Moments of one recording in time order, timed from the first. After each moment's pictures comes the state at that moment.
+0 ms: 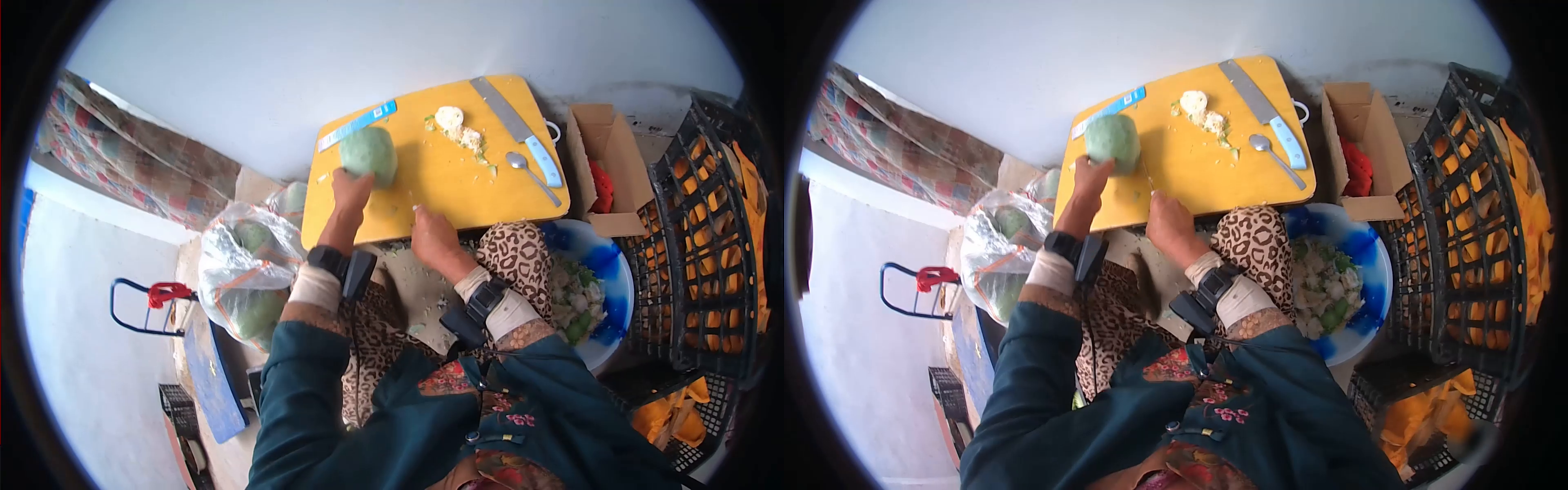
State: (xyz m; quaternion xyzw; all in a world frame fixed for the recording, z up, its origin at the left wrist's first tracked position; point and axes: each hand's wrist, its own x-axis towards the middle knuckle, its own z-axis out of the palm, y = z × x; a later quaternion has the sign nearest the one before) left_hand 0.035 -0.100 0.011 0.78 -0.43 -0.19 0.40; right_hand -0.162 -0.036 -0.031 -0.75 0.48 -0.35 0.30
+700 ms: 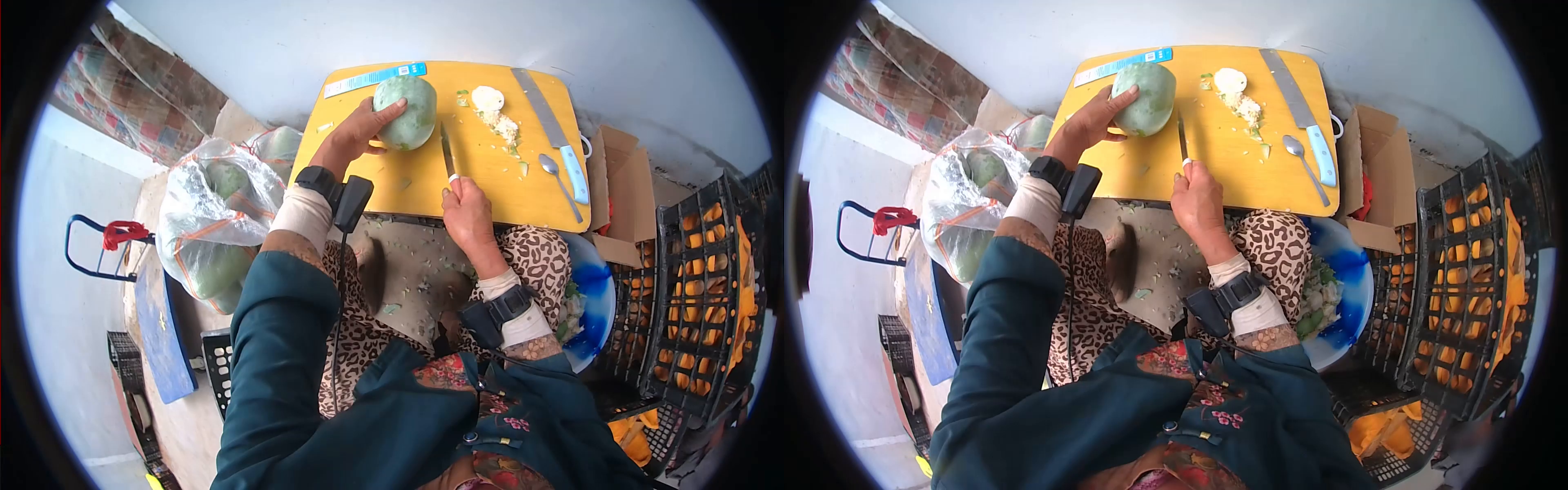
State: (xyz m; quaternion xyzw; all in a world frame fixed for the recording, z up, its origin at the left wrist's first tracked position) left_hand 0.054 -0.125 0.051 0.63 -0.46 -0.52 0.34; right_hand -0.168 -0.048 -0.015 -0.66 0.54 -0.38 0.36
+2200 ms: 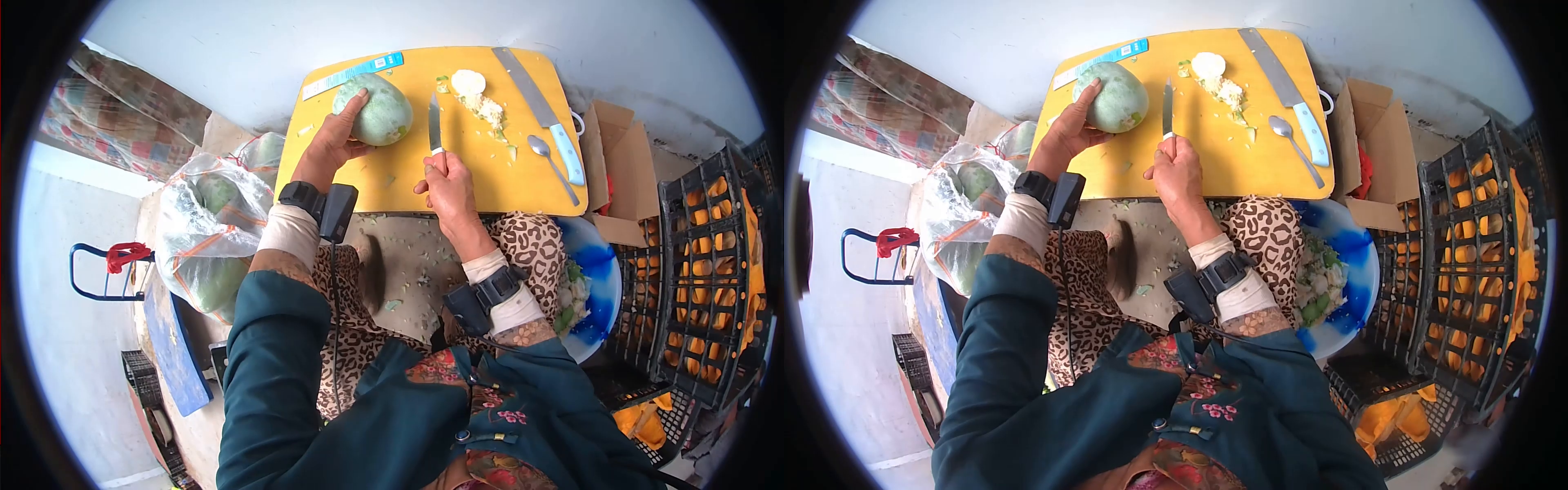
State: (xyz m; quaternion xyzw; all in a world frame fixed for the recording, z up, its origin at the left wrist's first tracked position) left_hand 0.053 -0.130 0.032 0.65 -0.30 -0.54 0.44; right_hand -0.155 -0.067 -0.008 -0.40 0.45 -0.44 0.66
